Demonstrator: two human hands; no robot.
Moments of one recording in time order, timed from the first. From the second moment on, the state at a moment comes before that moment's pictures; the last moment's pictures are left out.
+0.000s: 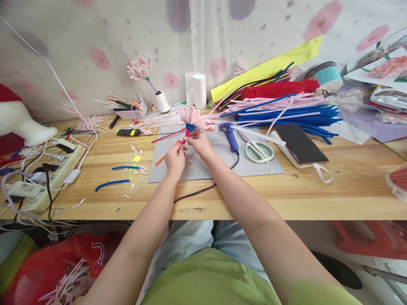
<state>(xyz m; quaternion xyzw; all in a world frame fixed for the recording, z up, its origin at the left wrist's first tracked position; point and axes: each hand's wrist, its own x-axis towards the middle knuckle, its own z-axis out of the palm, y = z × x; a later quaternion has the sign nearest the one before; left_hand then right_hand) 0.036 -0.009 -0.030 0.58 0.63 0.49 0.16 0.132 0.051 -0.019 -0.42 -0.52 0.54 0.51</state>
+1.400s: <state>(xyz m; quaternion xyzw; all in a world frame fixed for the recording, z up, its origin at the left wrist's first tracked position) 0.025 -0.011 -0.004 0.15 0.33 0.59 0.72 0.137 0.041 -0.016 -0.28 -0.50 0.70 0.43</state>
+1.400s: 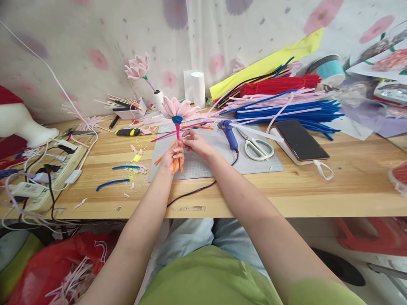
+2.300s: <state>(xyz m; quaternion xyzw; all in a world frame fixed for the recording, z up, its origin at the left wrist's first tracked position) 0.038 -0.011 -0.015 0.31 0.47 0.54 0.63 0.148 0.046 -0.011 -0.37 -0.53 0.64 0.42</state>
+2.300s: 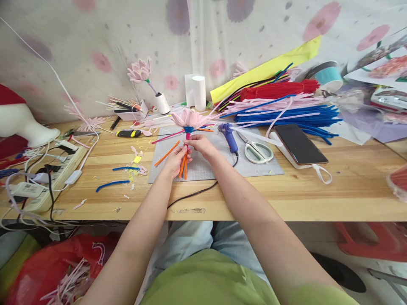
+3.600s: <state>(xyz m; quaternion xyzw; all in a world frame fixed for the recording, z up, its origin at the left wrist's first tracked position) 0.042 -0.003 -0.031 0.47 0.58 0.52 0.42 0.139 0.048 -0.011 -0.42 -0.52 0.59 0.46</state>
